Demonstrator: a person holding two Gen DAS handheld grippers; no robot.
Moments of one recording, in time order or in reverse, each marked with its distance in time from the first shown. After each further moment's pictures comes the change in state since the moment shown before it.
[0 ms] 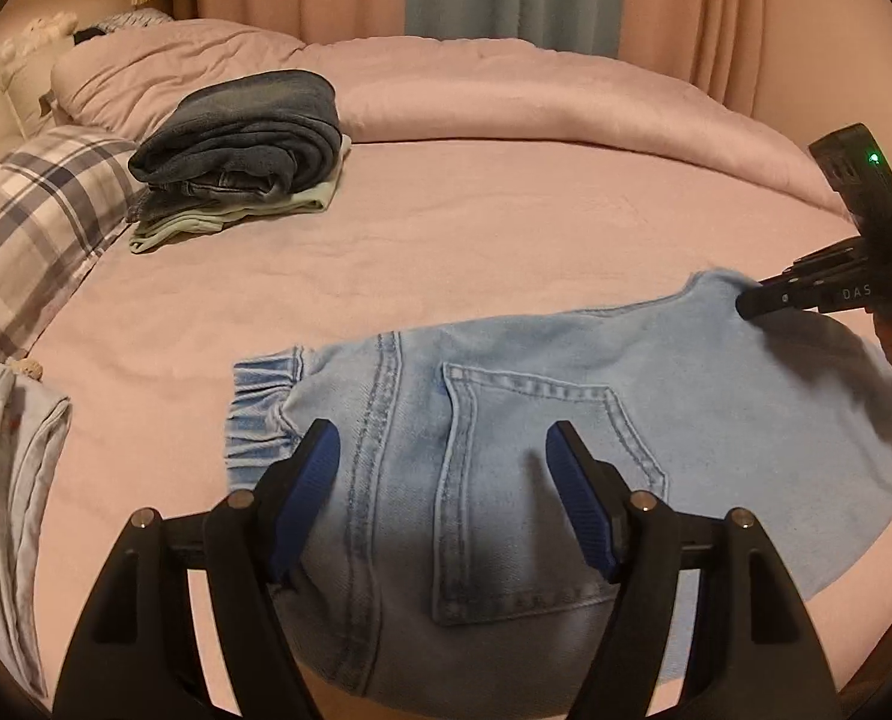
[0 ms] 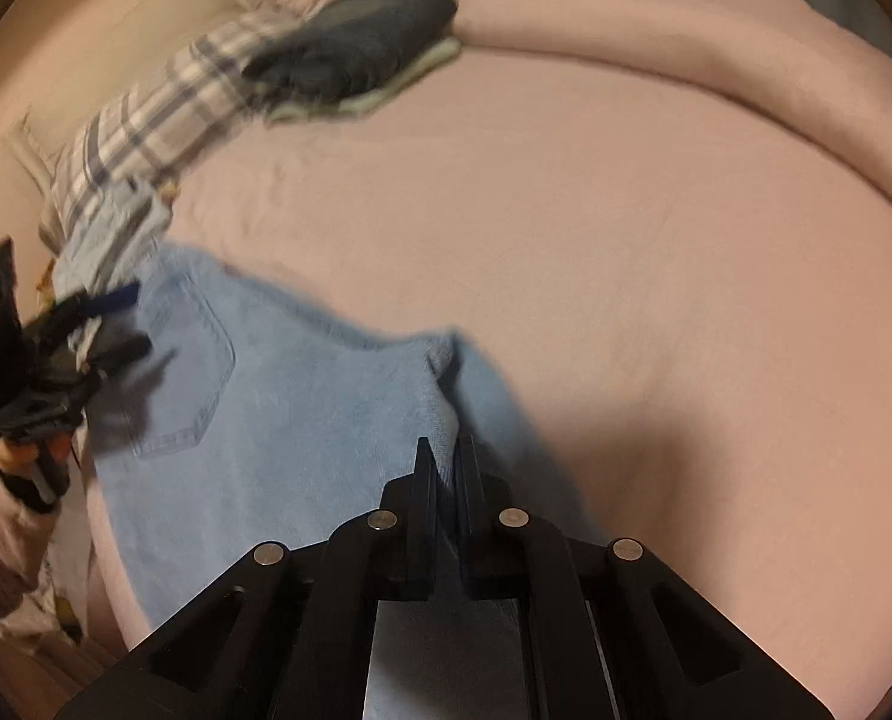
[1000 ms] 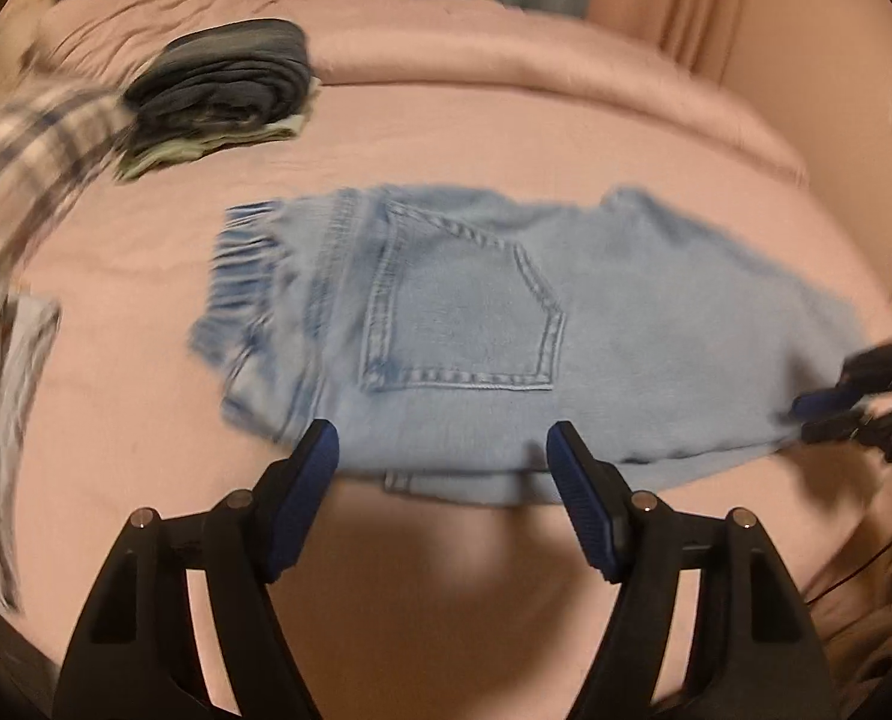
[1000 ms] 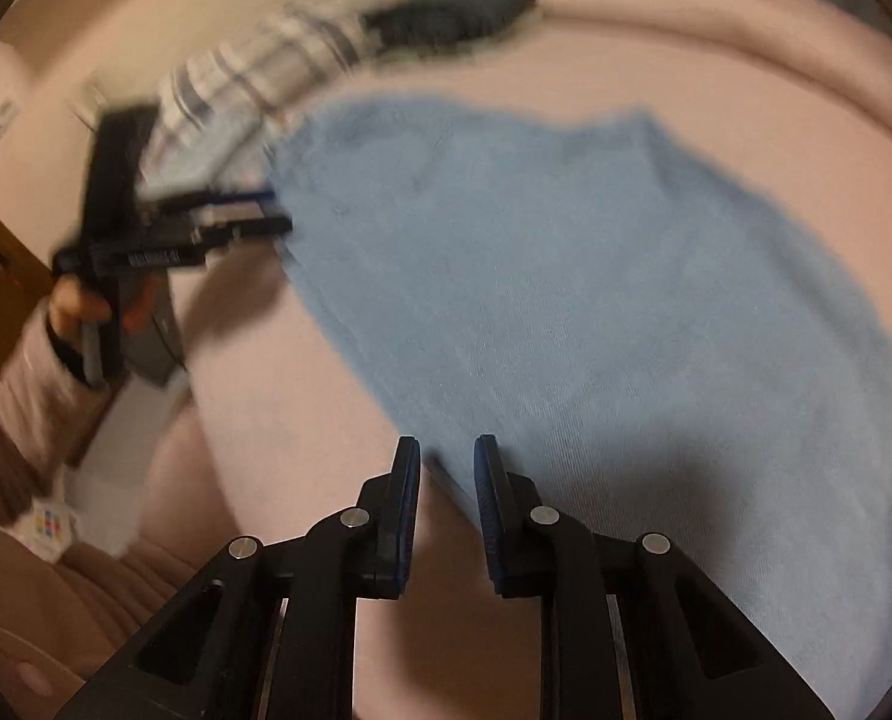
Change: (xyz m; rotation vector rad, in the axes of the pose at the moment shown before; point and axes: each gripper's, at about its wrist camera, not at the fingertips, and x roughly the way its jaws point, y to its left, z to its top) left arm -0.063 0.000 -0.053 -0.062 0.110 -0.140; right arm -0.044 0.113 -0.139 -0.011 -0.041 0.091
